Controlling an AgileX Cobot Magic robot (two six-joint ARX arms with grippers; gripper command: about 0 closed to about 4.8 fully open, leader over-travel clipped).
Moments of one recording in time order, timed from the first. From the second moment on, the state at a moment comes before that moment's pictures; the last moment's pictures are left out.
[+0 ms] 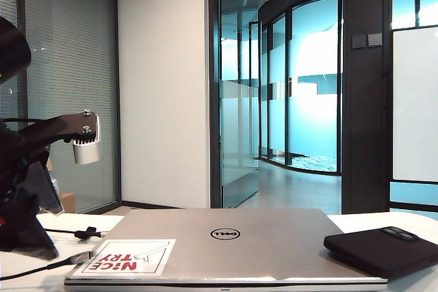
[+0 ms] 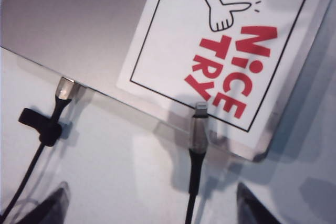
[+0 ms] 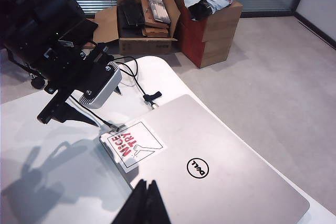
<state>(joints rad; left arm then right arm) -0.30 1.46 0.49 0.07 0.15 0.93 0.71 0.57 0.59 -0.30 -0.12 -0.19</state>
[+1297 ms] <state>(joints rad) -0.30 1.63 0.49 0.22 0.15 0.93 0.71 0.57 0.59 -0.30 -0.12 -0.19</state>
